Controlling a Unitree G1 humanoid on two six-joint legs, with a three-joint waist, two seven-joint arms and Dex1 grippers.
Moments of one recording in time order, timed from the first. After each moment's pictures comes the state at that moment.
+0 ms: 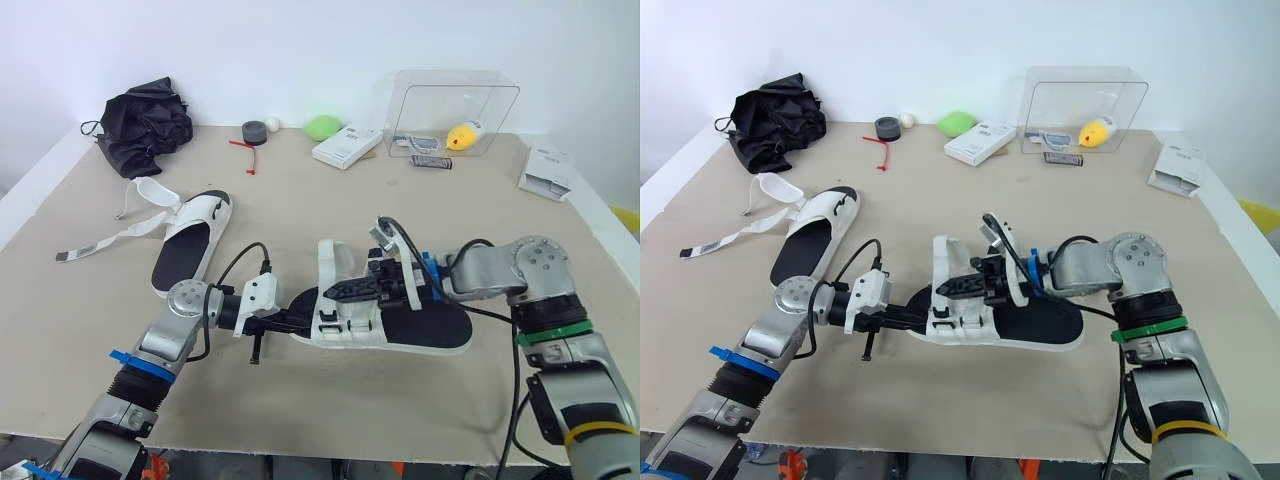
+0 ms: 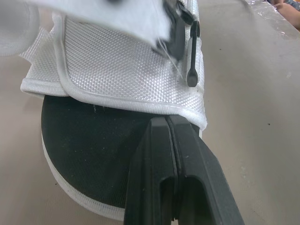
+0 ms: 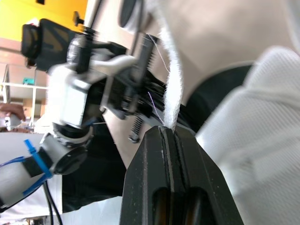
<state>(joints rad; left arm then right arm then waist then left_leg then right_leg) -0.43 0.45 -0.27 0.19 -0.21 0.04 -1.33 -0.80 -0.62 0.15 0.23 1.96 1.45 -0.22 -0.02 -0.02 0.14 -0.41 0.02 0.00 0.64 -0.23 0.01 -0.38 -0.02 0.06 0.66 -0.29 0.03</state>
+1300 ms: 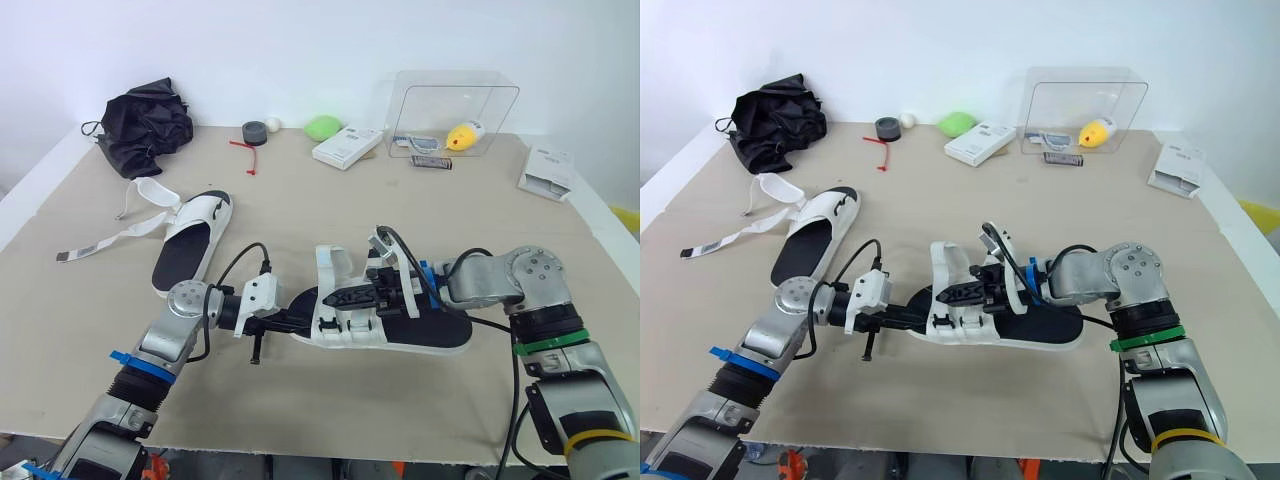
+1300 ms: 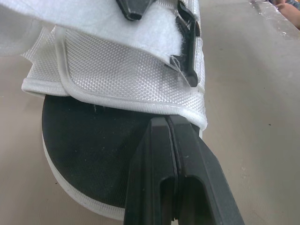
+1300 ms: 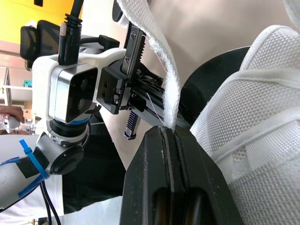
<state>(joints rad) -0.43 0.45 -0.27 0.19 -0.21 0.04 -1.32 -0.74 -0.61 0.15 0.21 1.96 1.44 -0.25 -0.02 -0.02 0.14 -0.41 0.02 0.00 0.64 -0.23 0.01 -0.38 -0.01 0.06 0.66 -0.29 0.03</state>
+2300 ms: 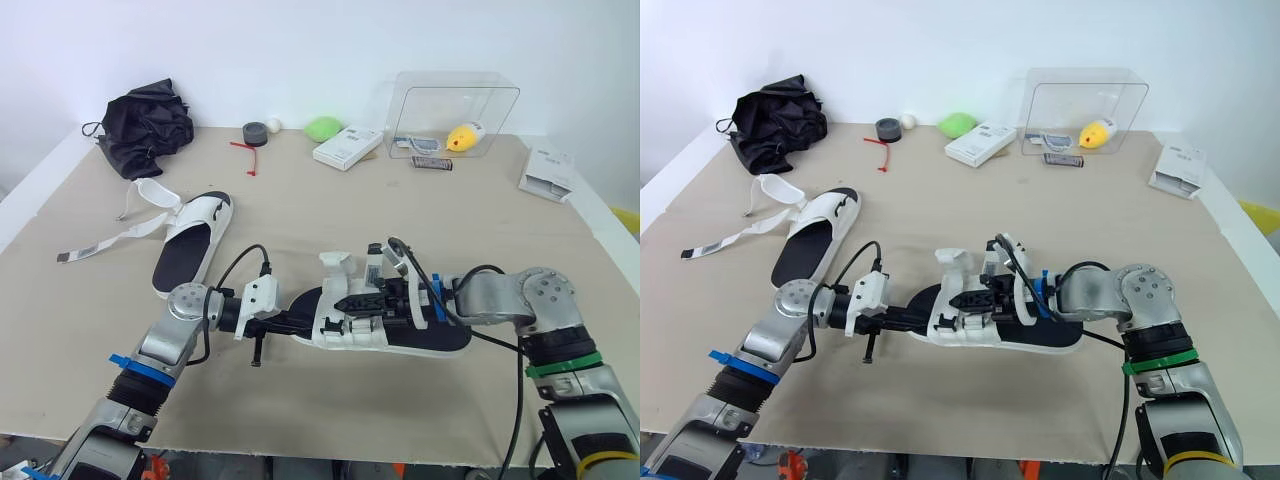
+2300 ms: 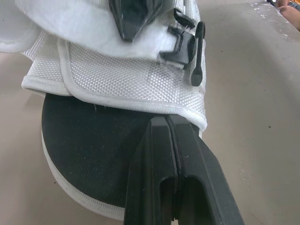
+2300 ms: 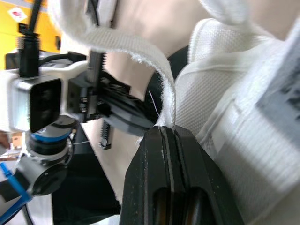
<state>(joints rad) -0.41 0.45 -0.27 0.17 -0.21 0.05 -1.31 -0.62 -0.65 0.14 0.13 1.98 1.35 -0.35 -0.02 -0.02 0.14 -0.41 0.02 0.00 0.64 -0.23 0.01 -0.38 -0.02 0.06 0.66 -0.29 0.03</state>
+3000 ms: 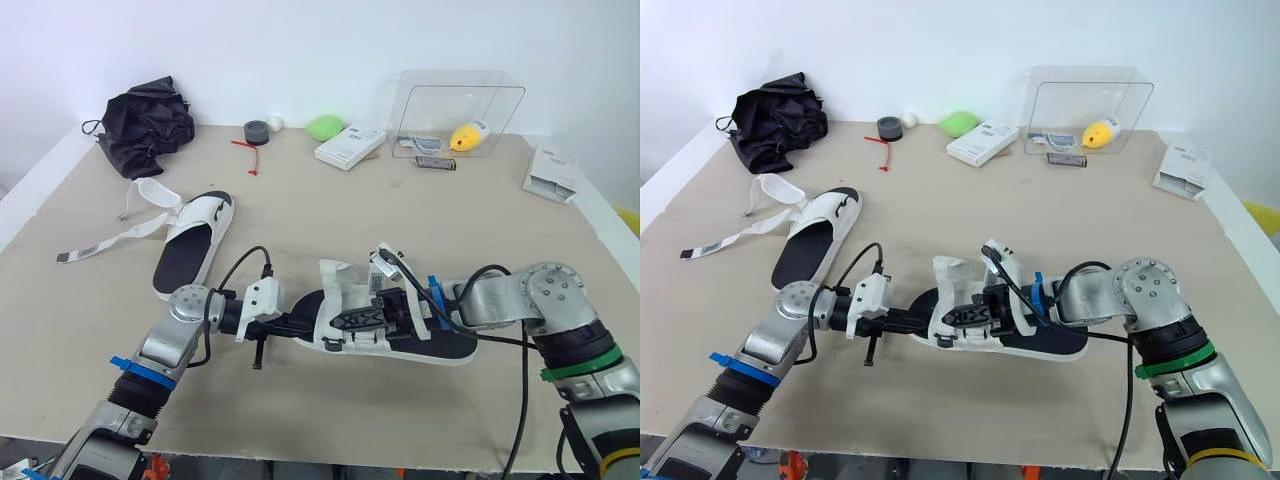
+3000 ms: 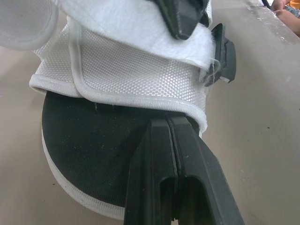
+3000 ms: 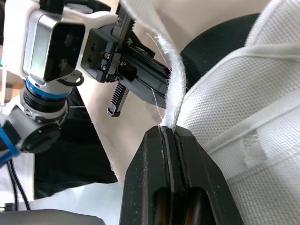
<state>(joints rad) -0.40 0.45 -0.27 0.15 -0.22 0.05 -1.31 -0.65 -0.78 0.26 -0.08 1.96 1.32 -0.20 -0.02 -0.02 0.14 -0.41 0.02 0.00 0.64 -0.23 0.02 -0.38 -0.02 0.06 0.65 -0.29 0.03</state>
